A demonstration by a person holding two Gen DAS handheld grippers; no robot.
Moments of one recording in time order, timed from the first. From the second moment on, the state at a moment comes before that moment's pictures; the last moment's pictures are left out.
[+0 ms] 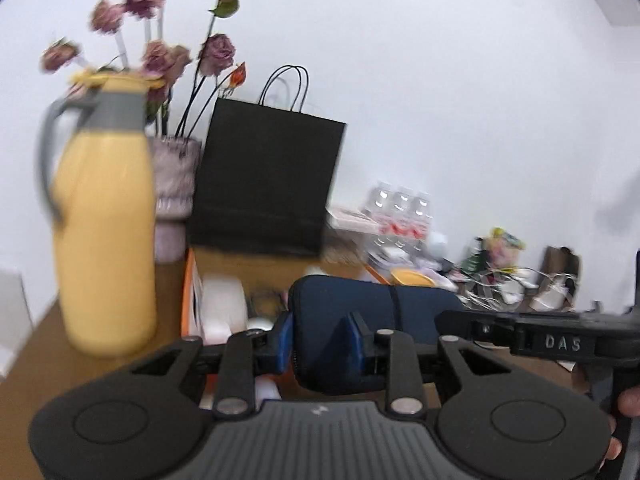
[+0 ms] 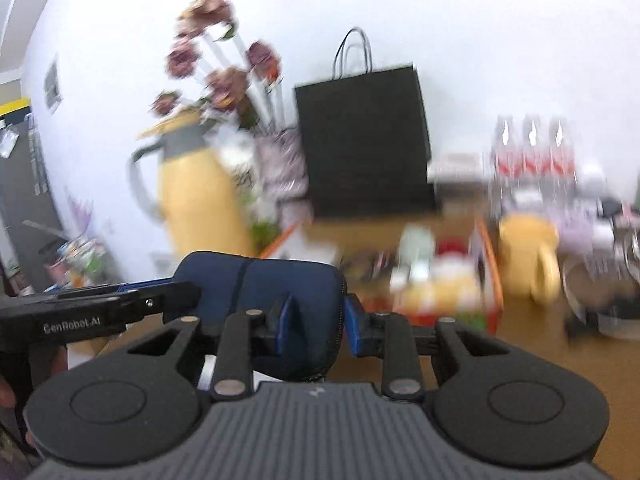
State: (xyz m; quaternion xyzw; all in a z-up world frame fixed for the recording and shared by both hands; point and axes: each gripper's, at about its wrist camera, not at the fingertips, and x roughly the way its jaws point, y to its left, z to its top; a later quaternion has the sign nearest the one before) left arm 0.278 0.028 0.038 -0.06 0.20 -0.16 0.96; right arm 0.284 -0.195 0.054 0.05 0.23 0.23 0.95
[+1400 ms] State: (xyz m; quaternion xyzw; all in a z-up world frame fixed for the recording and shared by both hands) left arm 0.086 0.002 -0.062 -0.02 0.32 -0.11 0.94; right arm 0.072 -0.233 -0.048 -0.09 0.28 0.19 0.93
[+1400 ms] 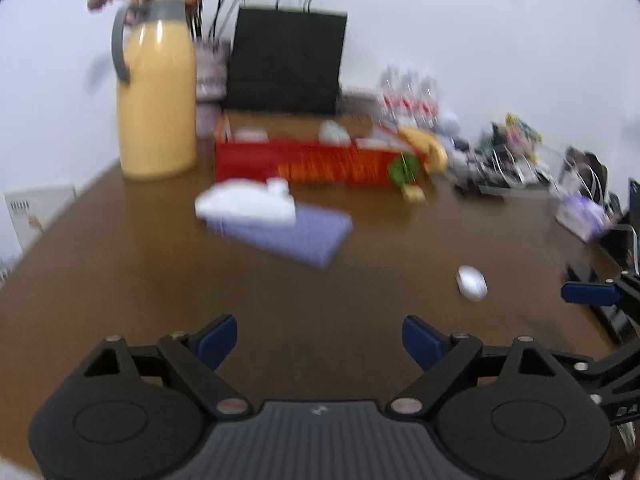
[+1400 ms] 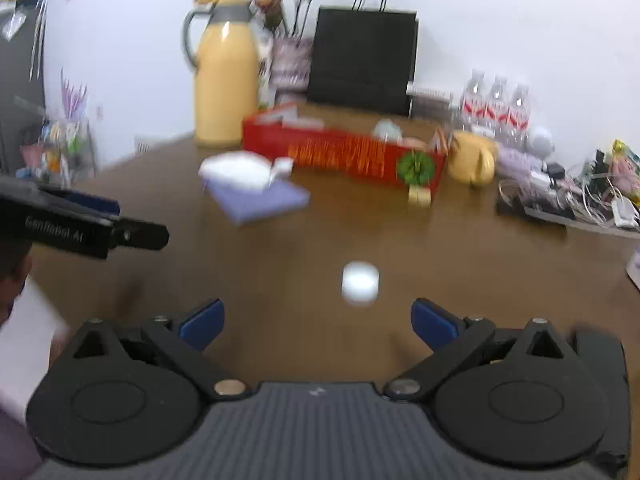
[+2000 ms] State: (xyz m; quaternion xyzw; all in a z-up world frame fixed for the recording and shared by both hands) left arm 0.139 -0.012 -0.060 0.03 0.28 -0.07 0.96; right arm 0.135 -0.235 -0.071 -0.06 0.30 0.13 0.94
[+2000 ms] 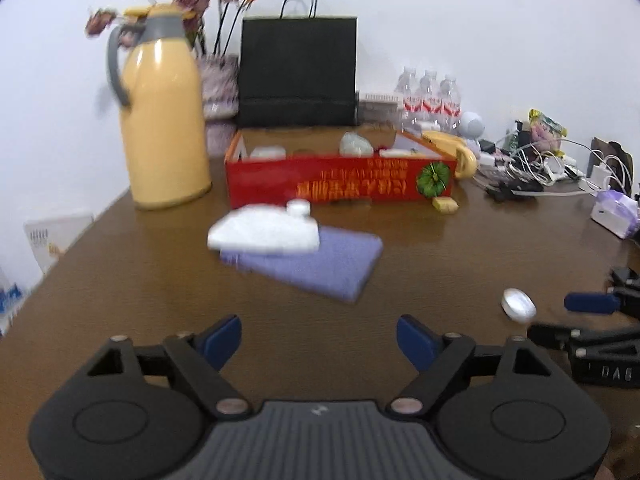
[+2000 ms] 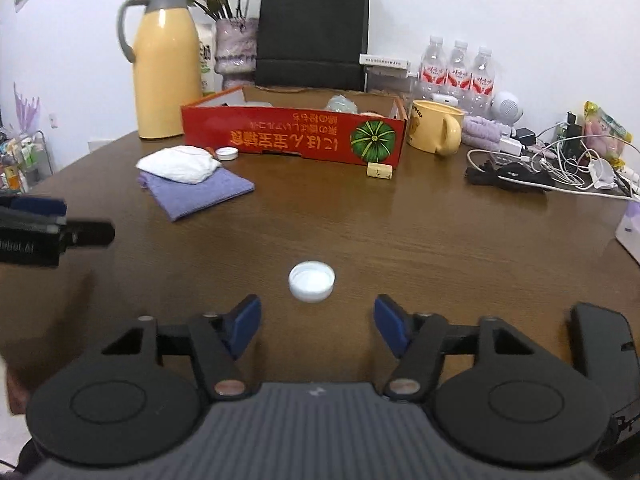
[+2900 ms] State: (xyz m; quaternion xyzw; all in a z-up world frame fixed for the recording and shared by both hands) left arm 0.347 -0.060 -0.085 0.12 0.29 -0.15 0.94; right arm 0.296 -0.206 -0.077 -0.01 0.29 0.17 0.94
